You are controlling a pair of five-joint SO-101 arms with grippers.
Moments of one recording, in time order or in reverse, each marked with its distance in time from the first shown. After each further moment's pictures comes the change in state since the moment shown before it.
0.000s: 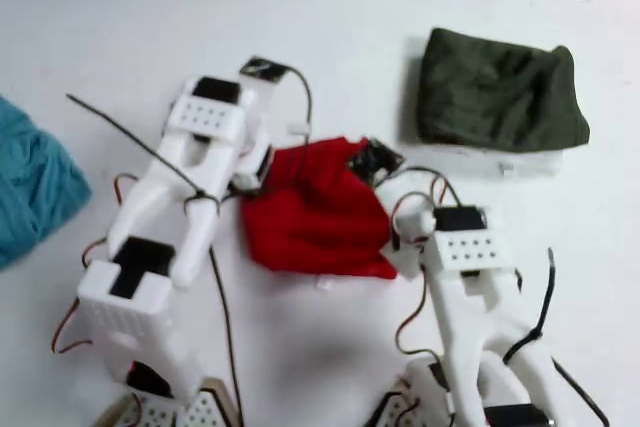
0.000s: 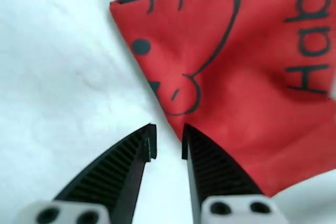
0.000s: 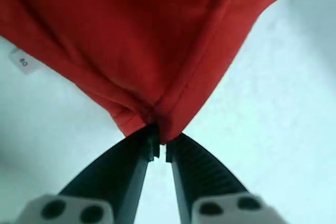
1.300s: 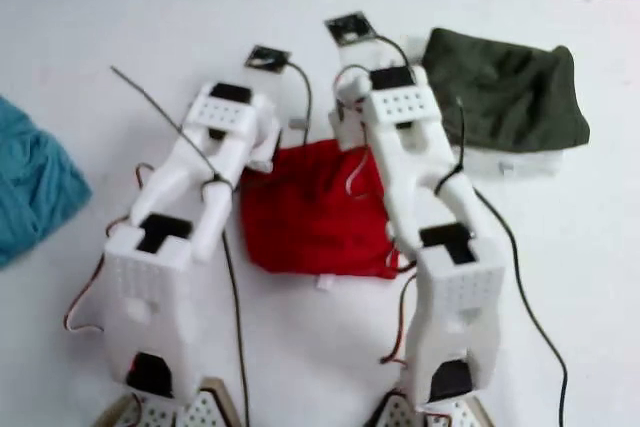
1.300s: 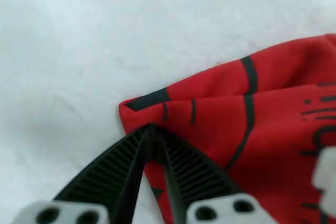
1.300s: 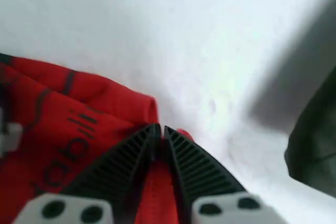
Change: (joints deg) left arm -0.2 14.0 -6.2 -17.0 4.5; right arm -5.9 61.1 -72.4 10.7 -30.3
